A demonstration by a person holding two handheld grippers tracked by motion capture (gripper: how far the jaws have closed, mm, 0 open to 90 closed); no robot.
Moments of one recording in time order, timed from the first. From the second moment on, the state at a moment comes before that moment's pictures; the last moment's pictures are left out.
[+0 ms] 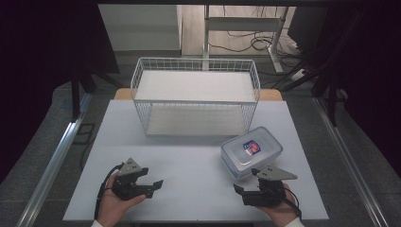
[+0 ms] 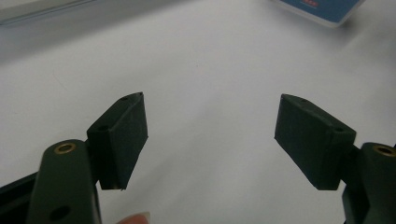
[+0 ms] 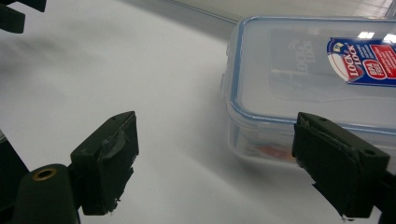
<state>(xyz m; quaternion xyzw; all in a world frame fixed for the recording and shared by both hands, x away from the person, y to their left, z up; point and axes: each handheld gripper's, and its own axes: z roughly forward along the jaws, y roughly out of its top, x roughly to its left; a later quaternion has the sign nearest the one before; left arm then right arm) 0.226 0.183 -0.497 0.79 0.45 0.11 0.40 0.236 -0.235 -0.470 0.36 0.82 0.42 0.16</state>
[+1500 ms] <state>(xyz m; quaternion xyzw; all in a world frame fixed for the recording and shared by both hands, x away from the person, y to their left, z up) 0.225 0.160 -0.498 0.81 0.42 0.10 0.40 0.277 -0.268 -0.436 0.40 0.81 0.39 0.18</state>
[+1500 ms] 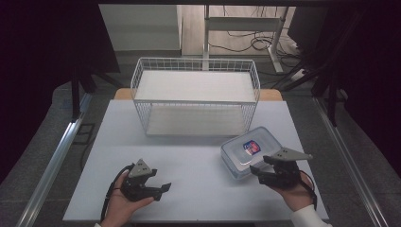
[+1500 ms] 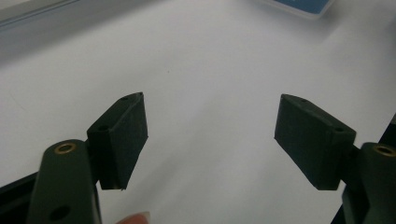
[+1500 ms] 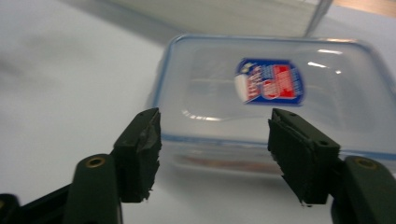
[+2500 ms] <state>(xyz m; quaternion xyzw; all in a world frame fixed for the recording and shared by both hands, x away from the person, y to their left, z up) 0.225 0.166 -0.498 0.81 0.42 0.10 0.40 0.406 -0.331 -0.442 0.47 0.82 0.25 0.22</state>
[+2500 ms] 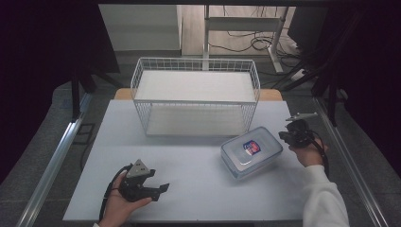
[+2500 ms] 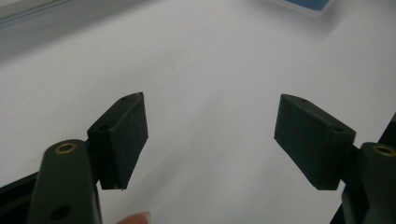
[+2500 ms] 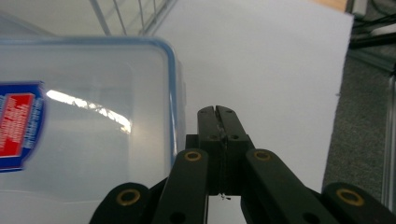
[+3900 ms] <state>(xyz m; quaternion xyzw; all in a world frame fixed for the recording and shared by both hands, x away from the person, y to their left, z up) 0.229 0.182 -0.499 0.80 0.44 0.12 0.39 0.347 -0.257 -0.454 0.39 0.87 0.26 0.13</state>
